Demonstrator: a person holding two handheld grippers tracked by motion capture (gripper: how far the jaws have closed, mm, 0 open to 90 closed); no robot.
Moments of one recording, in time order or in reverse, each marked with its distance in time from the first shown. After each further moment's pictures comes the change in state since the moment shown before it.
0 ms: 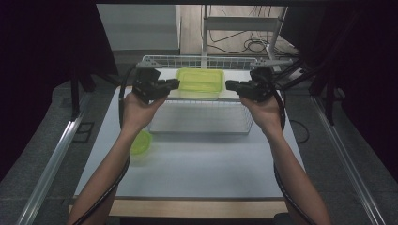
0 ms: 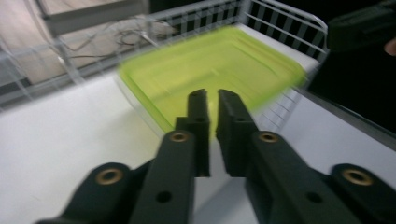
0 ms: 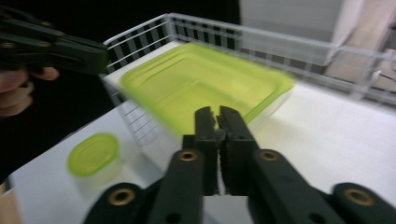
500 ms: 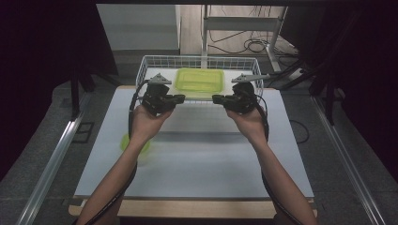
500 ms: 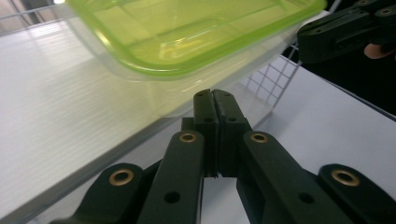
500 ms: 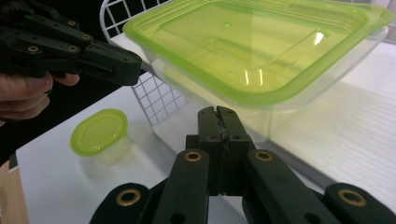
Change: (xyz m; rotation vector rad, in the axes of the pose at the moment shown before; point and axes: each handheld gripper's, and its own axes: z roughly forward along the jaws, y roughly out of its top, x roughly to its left) left arm 0.008 -0.023 0.035 0.060 0.013 -0.020; right arm 0.005 -0.029 0.048 0.056 0.038 0.008
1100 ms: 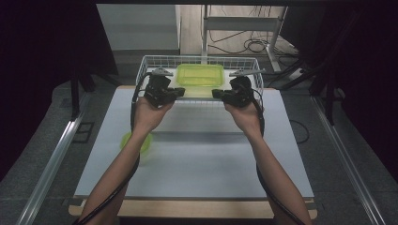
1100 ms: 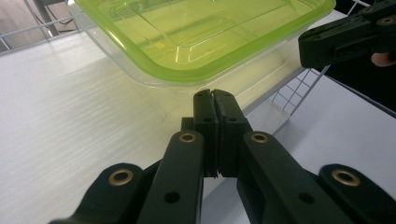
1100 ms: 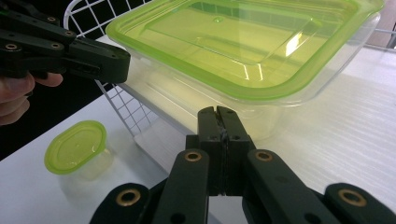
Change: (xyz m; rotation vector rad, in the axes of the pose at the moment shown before) left arm 0.012 0.016 0.014 0.016 0.018 -0.007; right arm -0.014 0.008 0.016 0.007 -0.050 0.029
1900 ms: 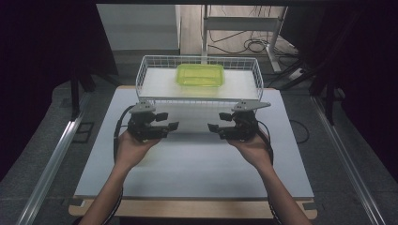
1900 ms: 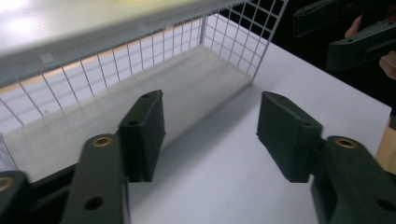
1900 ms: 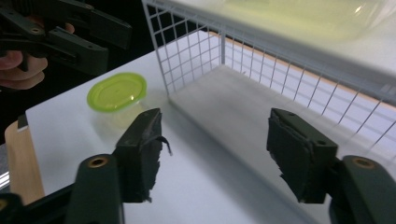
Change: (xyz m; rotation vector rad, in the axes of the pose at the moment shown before) left arm -0.029 -0.098 -0.050 -0.048 -0.071 0.005; right arm 0.046 -0.073 -0.038 -0.003 0.058 -0.121
